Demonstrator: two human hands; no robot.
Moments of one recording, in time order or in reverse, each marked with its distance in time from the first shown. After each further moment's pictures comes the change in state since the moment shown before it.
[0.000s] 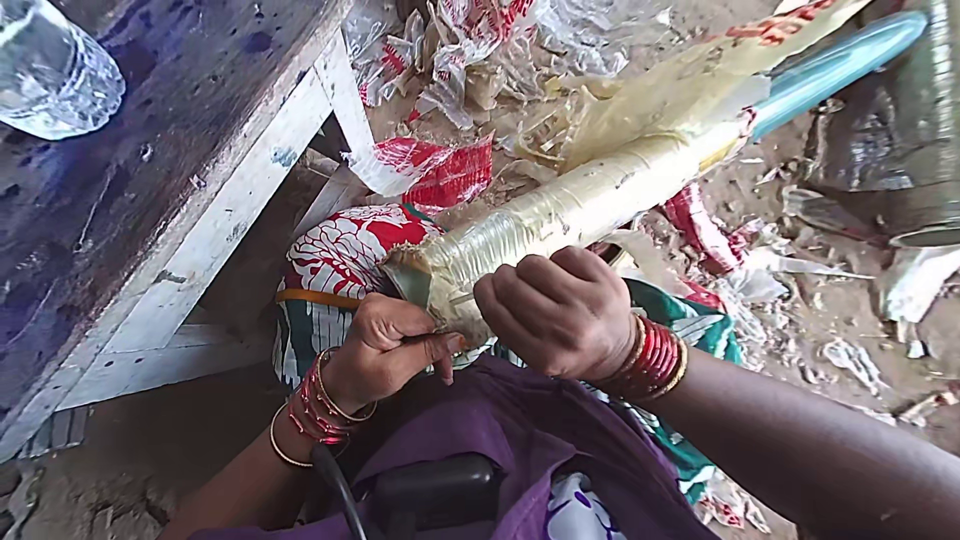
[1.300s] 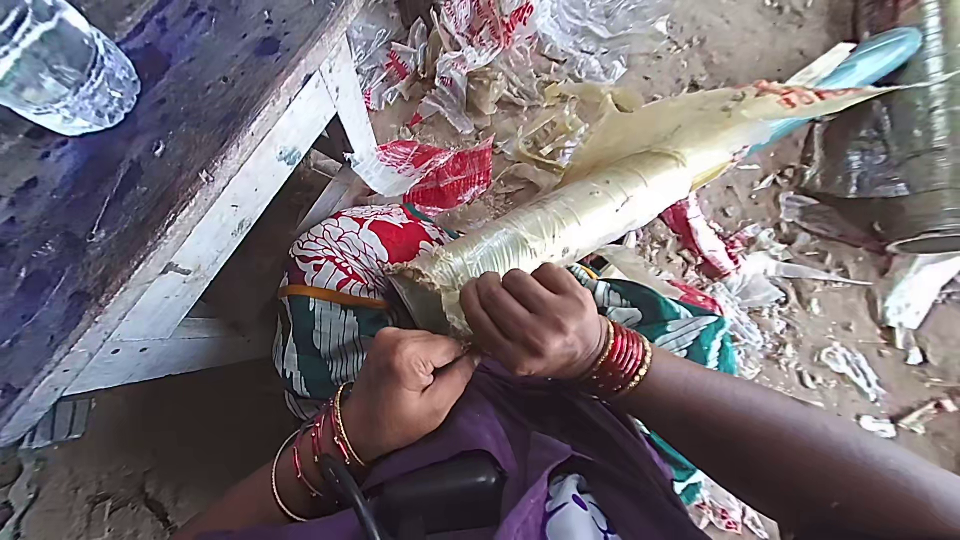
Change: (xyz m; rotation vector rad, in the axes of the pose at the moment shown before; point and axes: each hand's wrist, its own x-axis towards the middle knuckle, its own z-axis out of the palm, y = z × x) left_hand -0.012 0.023 0.041 0.612 0.135 -0.037; right_hand -0.007 -0.014 0.009 -0.070 0.019 -0.006
